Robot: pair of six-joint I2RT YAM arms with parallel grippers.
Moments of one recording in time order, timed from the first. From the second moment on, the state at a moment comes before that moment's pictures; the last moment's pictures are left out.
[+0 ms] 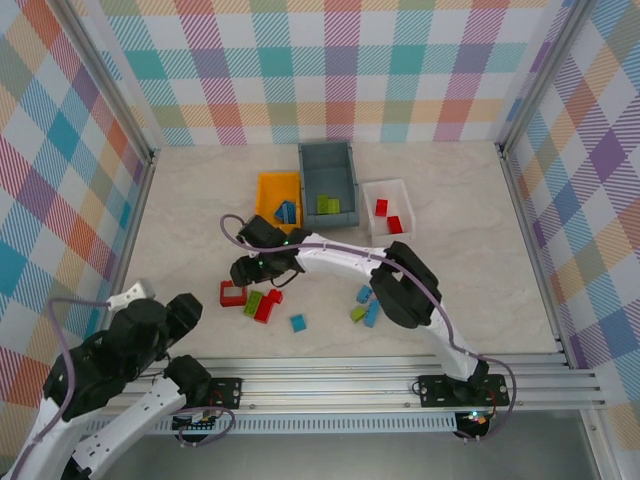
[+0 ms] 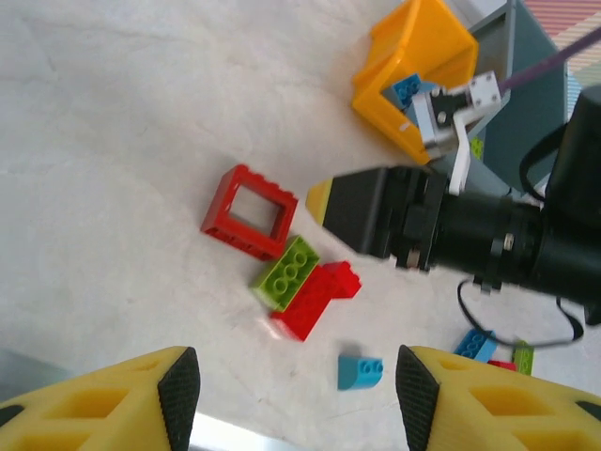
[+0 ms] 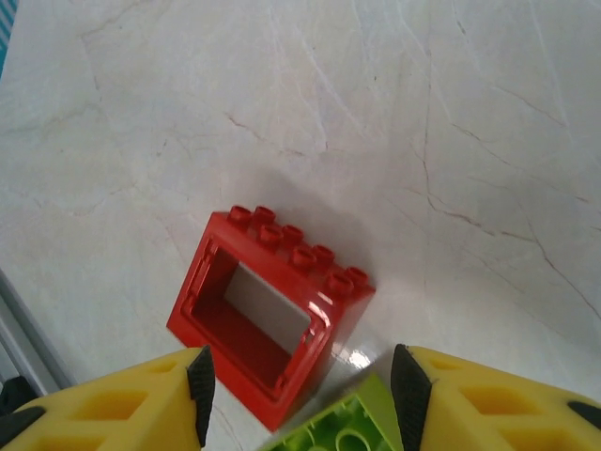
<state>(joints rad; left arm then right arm) -0.67 0.31 0.93 -1.38 -0.36 -1.15 1.04 2.27 1.86 -0.53 -0.24 0.60</state>
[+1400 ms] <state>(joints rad) -0.67 0.60 0.82 -0.99 -0.10 -1.08 0.88 1.84 1.67 -0.70 0.08 0.67</state>
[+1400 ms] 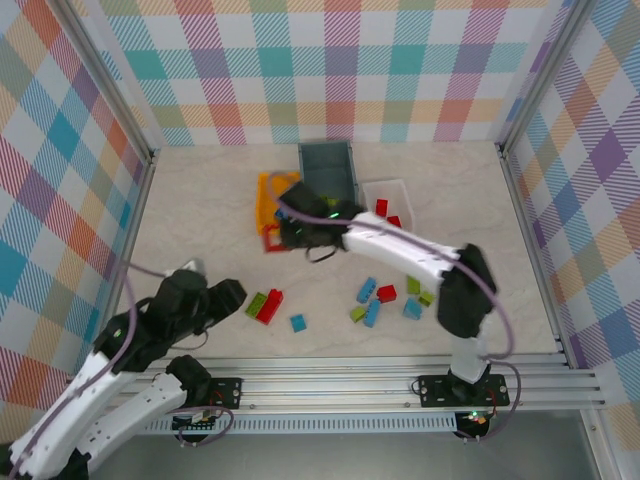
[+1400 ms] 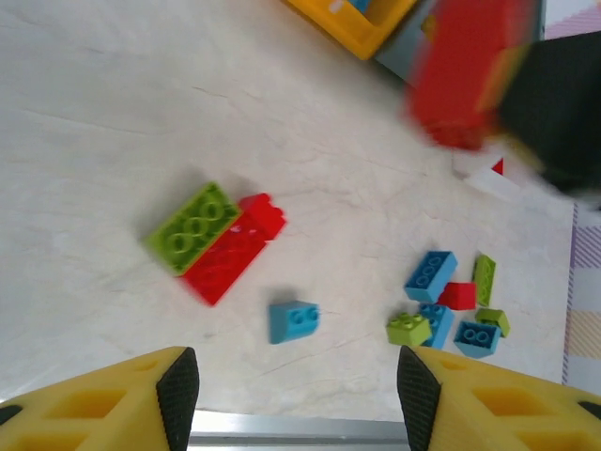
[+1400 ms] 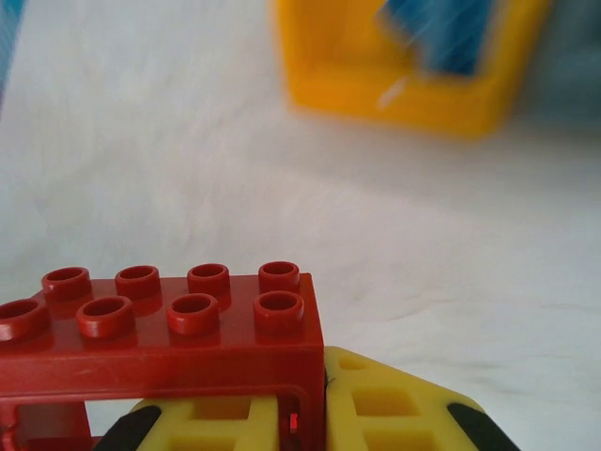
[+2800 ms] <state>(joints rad) -0.97 1.64 1.29 -0.48 -0.07 -0.82 0.39 1.53 1.54 -0.90 0.20 0.39</state>
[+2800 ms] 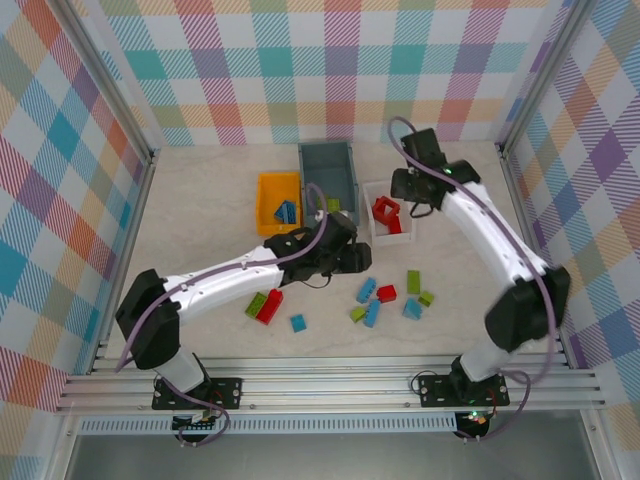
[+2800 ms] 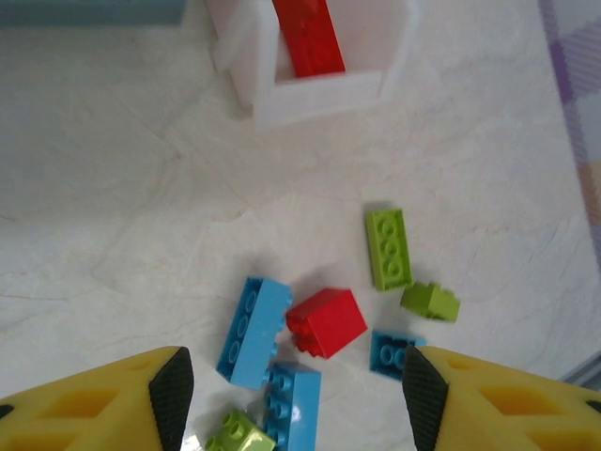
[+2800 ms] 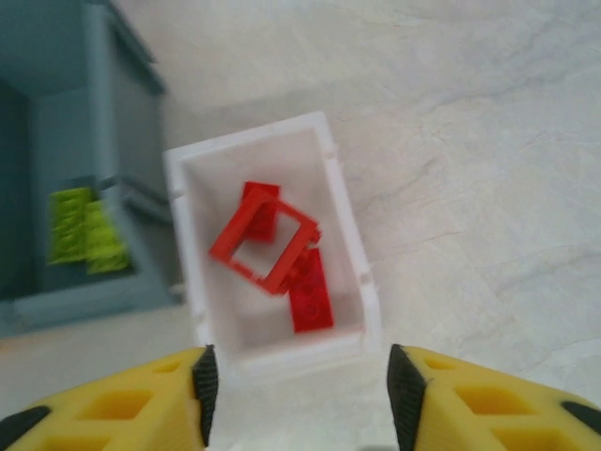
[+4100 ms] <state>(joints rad) -0.83 1.74 1.42 -0.66 -0.14 -0.57 0.60 0.82 1.02 -0.97 -0.45 0.60</state>
